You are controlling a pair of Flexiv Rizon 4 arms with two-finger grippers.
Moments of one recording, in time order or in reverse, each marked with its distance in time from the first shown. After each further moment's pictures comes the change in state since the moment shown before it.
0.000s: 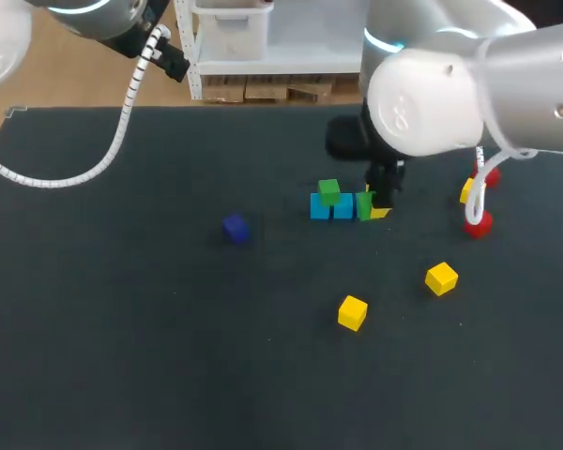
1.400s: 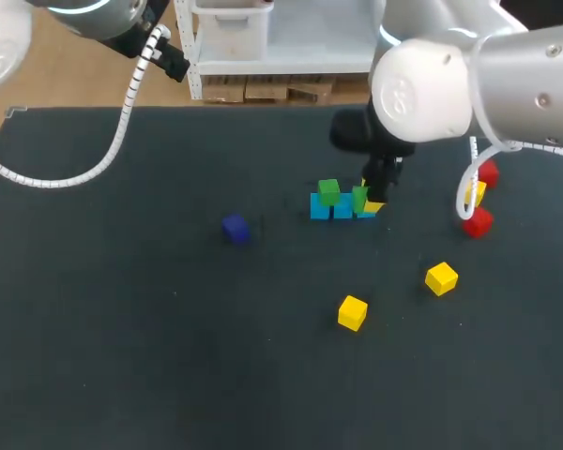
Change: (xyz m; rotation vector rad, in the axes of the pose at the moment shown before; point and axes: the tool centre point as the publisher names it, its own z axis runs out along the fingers) left arm 0.000 0.000 0.000 0.000 0.000 0.000; right arm -0.003 -0.032 0.017 -0.007 -0.104 0.032
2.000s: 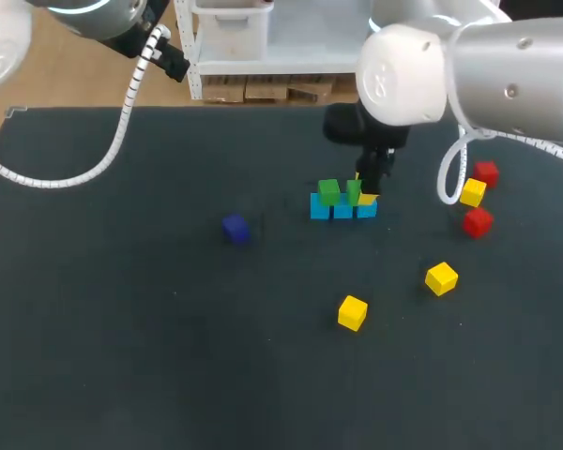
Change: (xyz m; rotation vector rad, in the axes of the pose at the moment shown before) left arm 0.000 0.000 0.000 0.000 0.000 0.000; right arm -0.005 -0.018 0.003 -0.024 0.012 -0.004
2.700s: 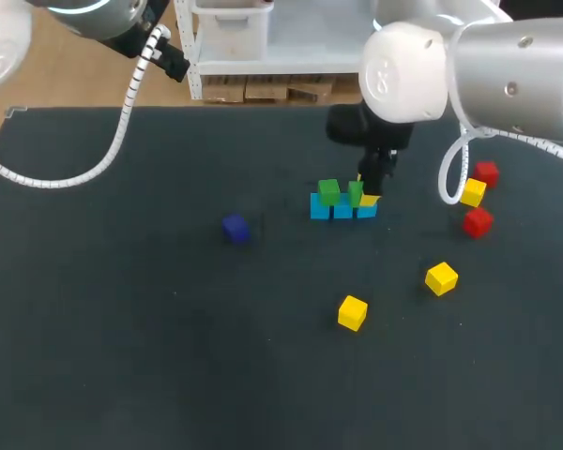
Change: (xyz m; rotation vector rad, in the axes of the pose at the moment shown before) left arm 0.000 0.000 0.000 0.000 0.000 0.000; right arm 0.003 -0.001 0.002 -0.009 -0.014 0.004
